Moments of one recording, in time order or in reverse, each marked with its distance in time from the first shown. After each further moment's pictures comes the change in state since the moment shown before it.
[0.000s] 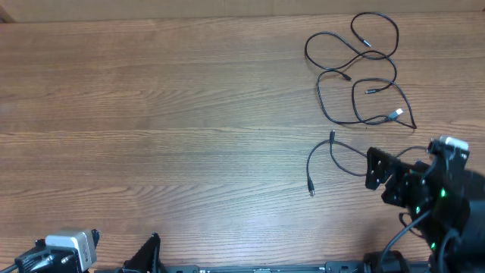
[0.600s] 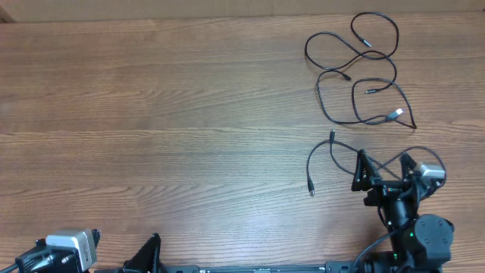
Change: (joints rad) left arm 0.000 0.000 -0.001 0.000 0.003 0.000; right arm -0.050 -0.496 -0.693 0.669 -0.047 -0.107
